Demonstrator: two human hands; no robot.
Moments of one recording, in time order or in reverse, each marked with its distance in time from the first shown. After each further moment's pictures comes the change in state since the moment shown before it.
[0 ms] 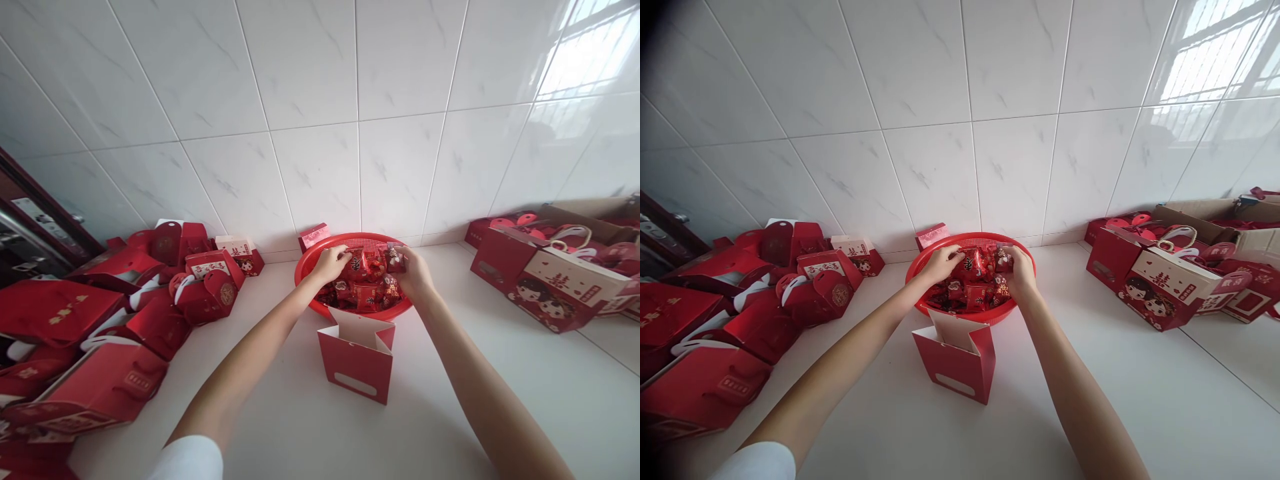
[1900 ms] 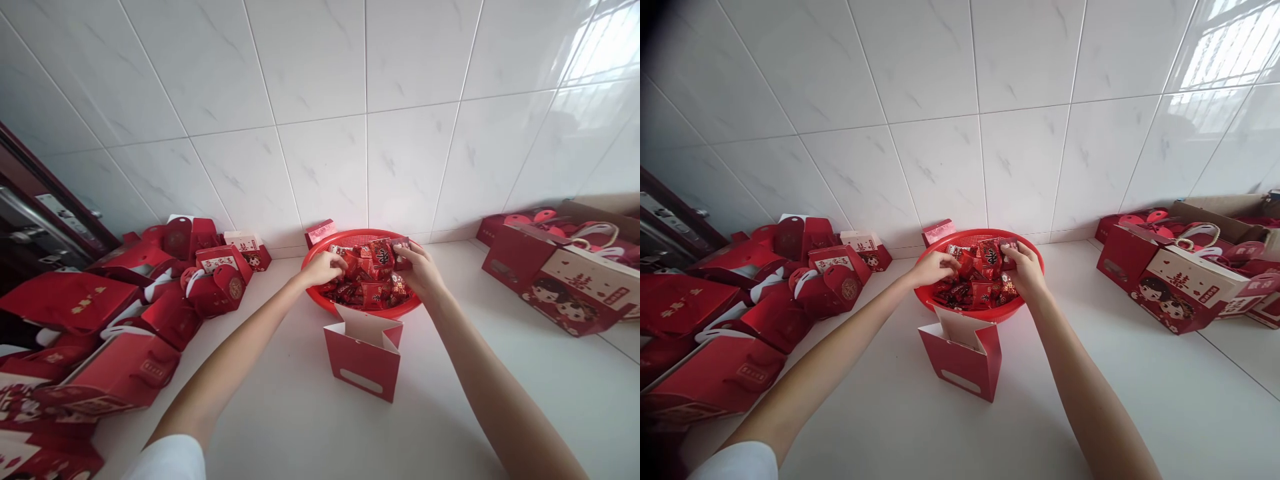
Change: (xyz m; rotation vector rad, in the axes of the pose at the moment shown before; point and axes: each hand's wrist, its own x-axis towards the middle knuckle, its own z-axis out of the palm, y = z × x) left_hand -0.024 -0.024 -0.025 -0.179 -0.265 -0.155; right_hand -0.004 0.000 -0.001 -0.037 -0.180 -0.038
